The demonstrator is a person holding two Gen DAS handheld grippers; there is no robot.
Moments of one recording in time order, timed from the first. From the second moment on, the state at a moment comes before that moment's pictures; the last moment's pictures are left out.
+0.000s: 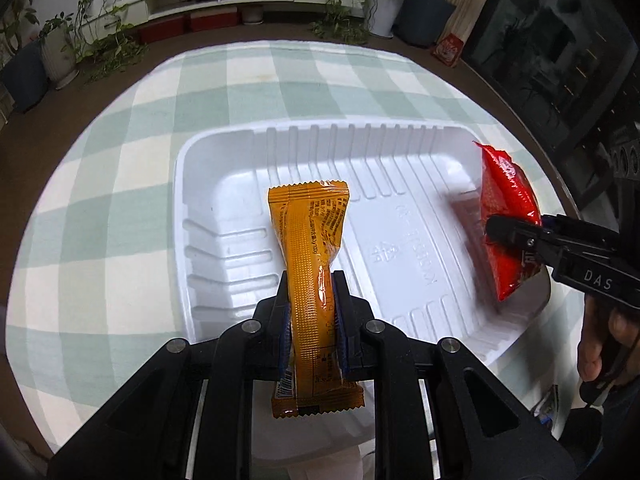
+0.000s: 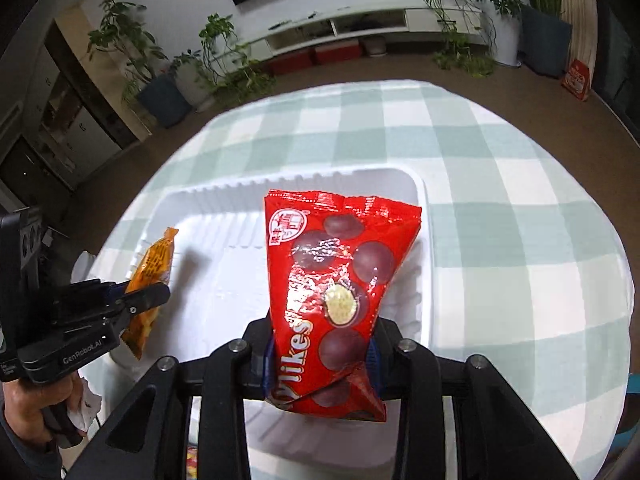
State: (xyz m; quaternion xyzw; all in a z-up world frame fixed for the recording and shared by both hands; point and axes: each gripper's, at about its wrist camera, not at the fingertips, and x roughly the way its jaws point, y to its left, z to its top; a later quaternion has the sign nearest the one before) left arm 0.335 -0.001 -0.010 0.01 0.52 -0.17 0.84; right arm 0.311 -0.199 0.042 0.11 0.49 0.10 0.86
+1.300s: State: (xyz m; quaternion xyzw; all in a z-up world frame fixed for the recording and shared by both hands) left arm 0.091 0.082 0.080 -0.09 0.38 -0.15 0.91; right arm 0.109 -0.275 0.104 0.37 0.32 0.14 0.86
